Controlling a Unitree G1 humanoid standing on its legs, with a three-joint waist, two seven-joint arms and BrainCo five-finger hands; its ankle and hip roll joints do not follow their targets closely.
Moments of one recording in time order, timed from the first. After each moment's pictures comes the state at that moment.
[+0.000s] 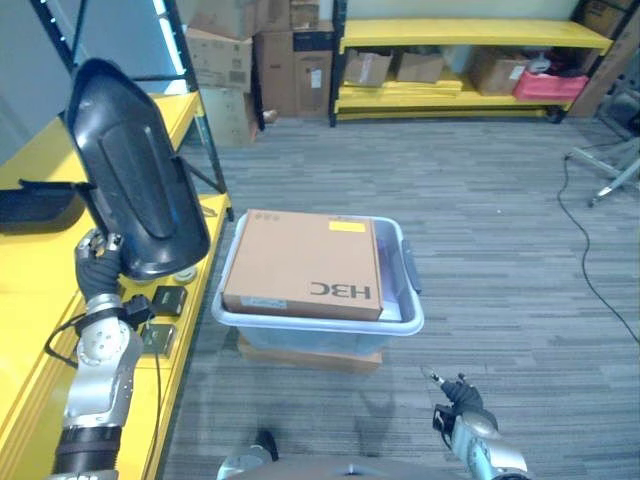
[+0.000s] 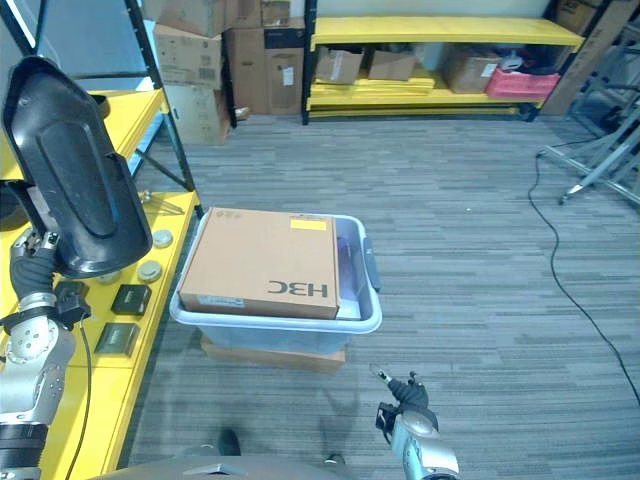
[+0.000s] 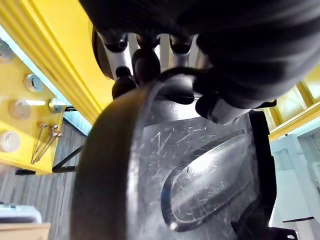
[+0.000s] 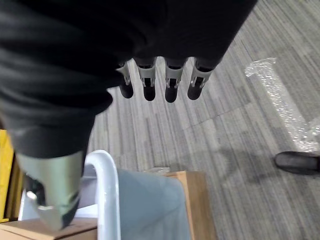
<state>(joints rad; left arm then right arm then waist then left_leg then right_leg) 0.06 0.42 0.20 -0.06 -0.39 -0.08 0.38 0.15 -0.28 0.03 0.49 0.43 0.23 -0.38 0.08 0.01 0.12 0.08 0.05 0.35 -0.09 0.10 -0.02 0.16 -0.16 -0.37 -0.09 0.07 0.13</state>
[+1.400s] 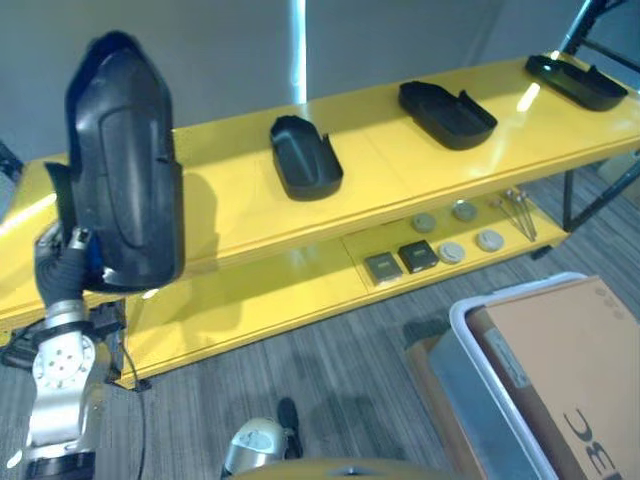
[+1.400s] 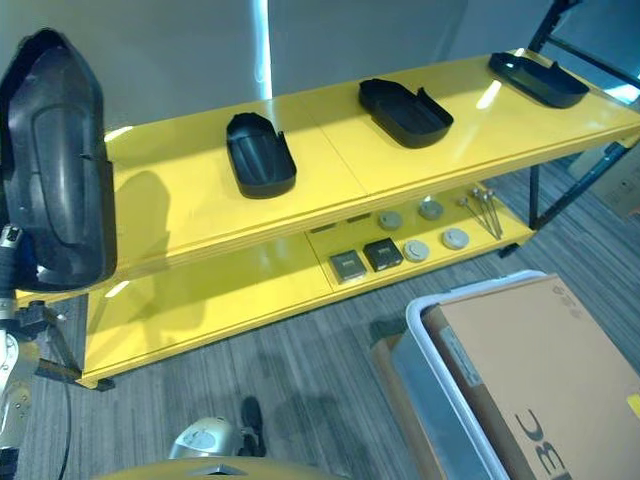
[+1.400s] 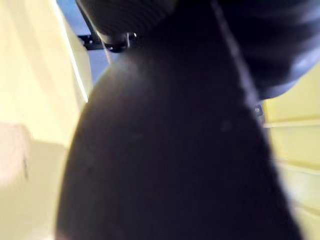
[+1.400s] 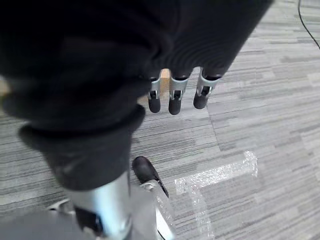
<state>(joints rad) 0.14 0.45 0.32 -0.21 -0.37 -0.10 0.25 0.09 -0.29 0.19 1.23 0.07 0.23 0.00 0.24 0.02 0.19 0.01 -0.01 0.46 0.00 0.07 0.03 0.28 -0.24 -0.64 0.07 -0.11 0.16</state>
